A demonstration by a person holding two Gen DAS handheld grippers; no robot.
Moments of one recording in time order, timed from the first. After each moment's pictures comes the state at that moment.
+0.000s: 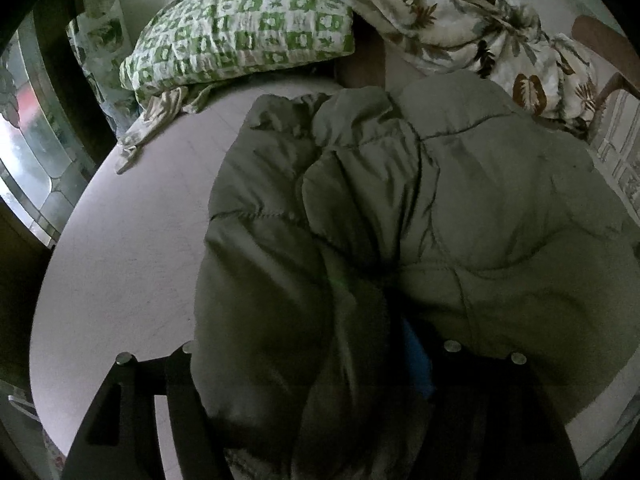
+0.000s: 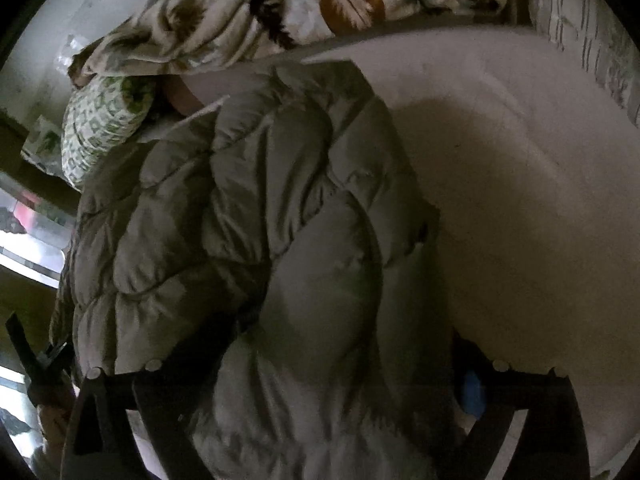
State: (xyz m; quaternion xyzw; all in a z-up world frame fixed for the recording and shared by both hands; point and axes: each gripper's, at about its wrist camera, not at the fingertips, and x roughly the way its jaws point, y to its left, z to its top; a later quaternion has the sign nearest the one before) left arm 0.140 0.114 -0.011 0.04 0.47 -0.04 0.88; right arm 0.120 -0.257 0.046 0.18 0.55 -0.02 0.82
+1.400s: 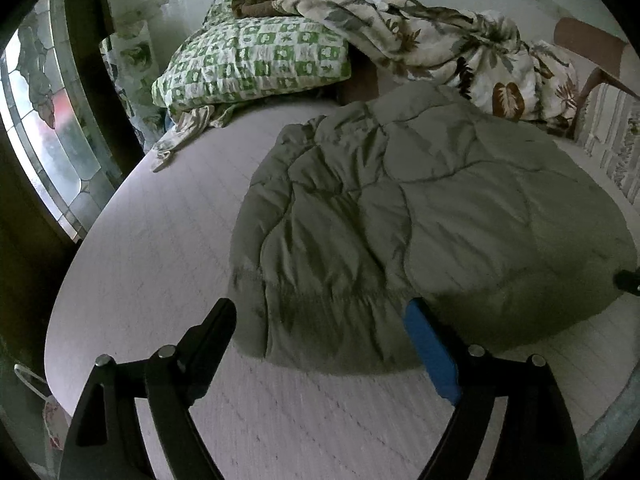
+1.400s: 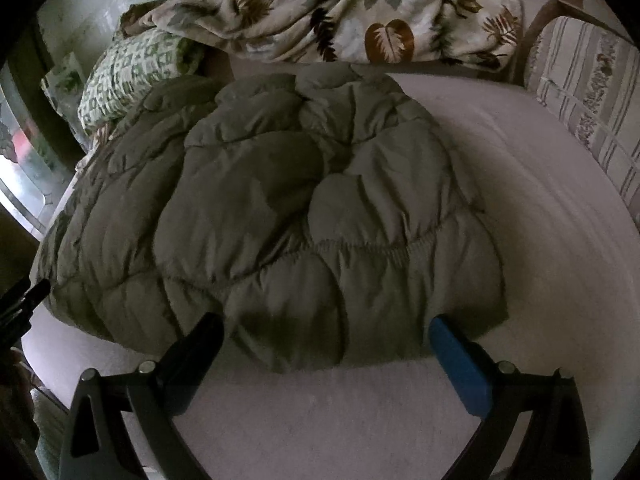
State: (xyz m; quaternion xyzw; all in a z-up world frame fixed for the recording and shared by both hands) left arm 0.039 0.105 0.004 0.05 0.42 -0.02 0.91; right arm -0.005 -0.153 0.060 0.07 0.51 -0.05 0.86
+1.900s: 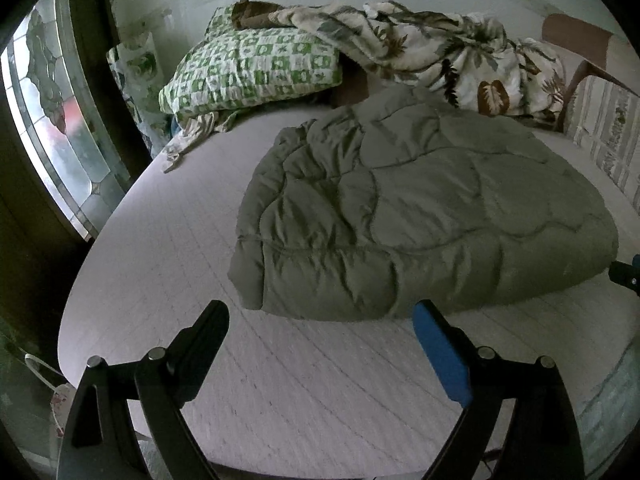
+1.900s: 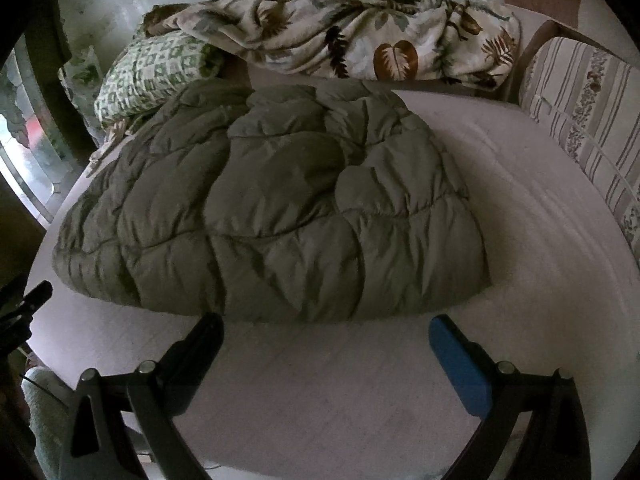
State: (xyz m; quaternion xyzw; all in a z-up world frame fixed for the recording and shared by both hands) left arm -0.014 0.090 0.022 0.06 0.41 -0.02 0.91; right arm -0.051 -0.133 0.086 0.05 0.49 -0.04 0.87
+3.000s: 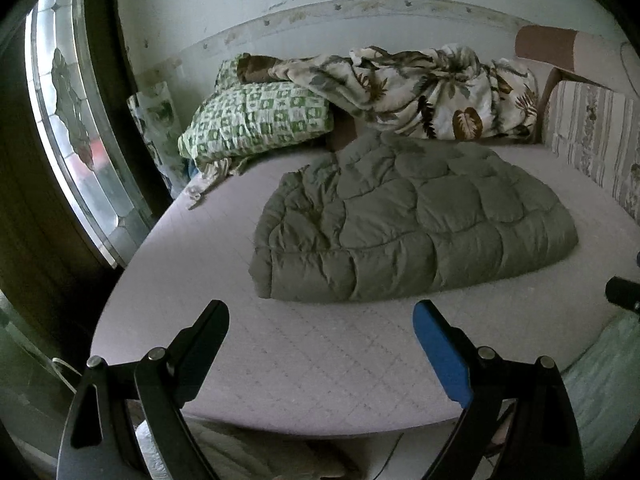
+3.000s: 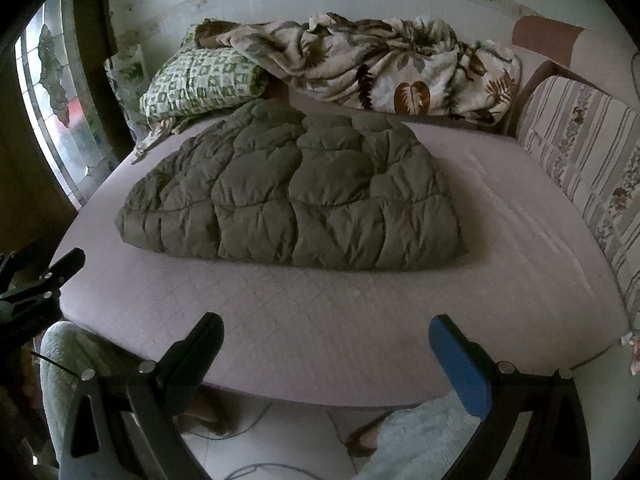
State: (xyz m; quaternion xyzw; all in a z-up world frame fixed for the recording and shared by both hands) left arm -0.108 0.065 0.071 0.09 0.34 -0.01 0.94; right arm -0.152 -0.092 0.148 0.02 0.44 -0.02 0.90
